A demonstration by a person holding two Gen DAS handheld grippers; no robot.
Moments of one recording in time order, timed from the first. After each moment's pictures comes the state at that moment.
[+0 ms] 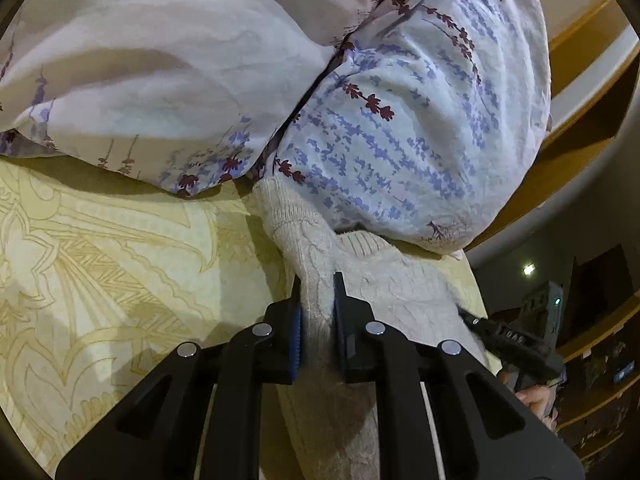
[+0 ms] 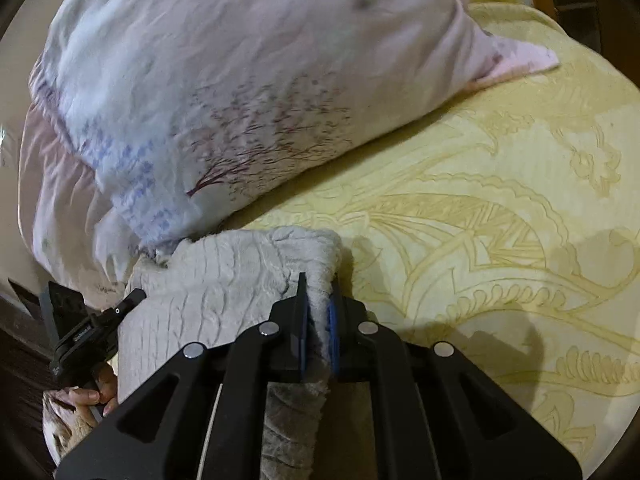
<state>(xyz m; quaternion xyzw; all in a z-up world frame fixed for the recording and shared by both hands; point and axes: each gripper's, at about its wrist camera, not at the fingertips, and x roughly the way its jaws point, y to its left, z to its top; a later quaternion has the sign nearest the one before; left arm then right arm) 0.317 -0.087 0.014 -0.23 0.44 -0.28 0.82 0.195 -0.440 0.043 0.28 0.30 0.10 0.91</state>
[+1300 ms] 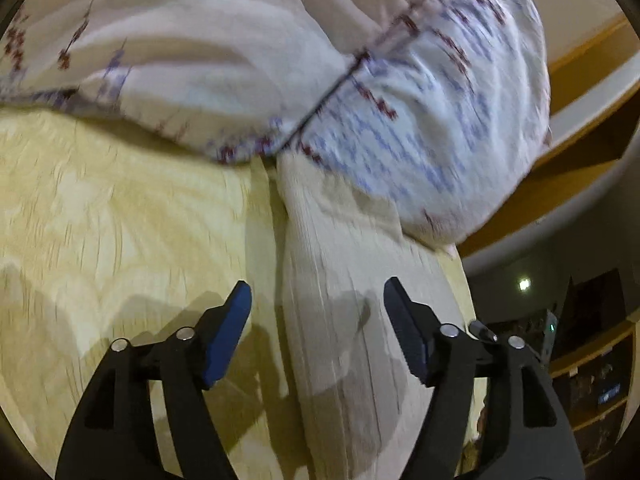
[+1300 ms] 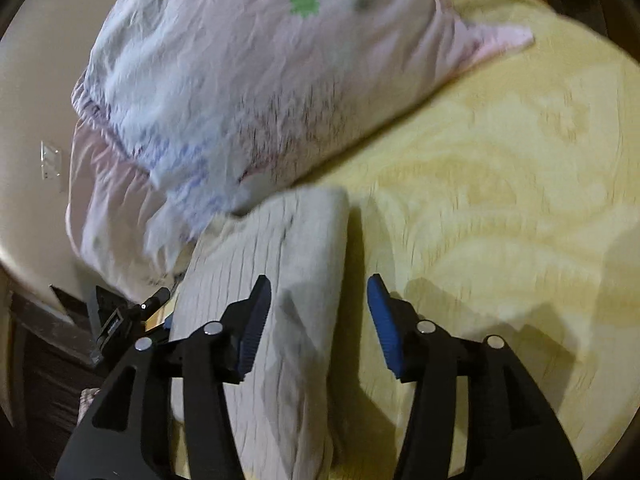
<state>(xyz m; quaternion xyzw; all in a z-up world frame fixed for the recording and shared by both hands) 0.276 -0.060 0.022 -0.26 0.46 -0.26 0.81 0.151 -0.447 0.027 0.35 0.30 0.17 0.88</state>
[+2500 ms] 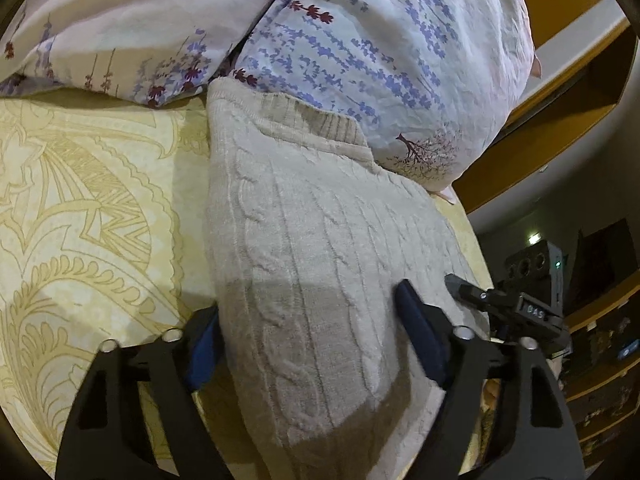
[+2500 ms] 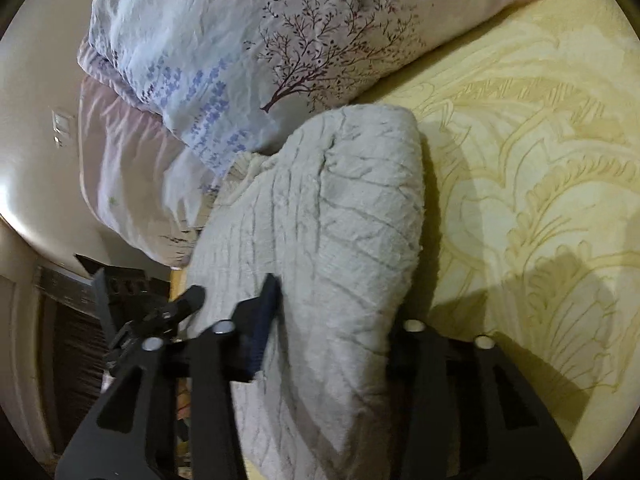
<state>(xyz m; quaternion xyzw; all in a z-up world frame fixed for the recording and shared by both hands) 0.261 -0.113 0.007 -0.20 0.48 -0.29 0.80 0.172 -0.425 0.016 0.34 0.33 0.26 0.84</state>
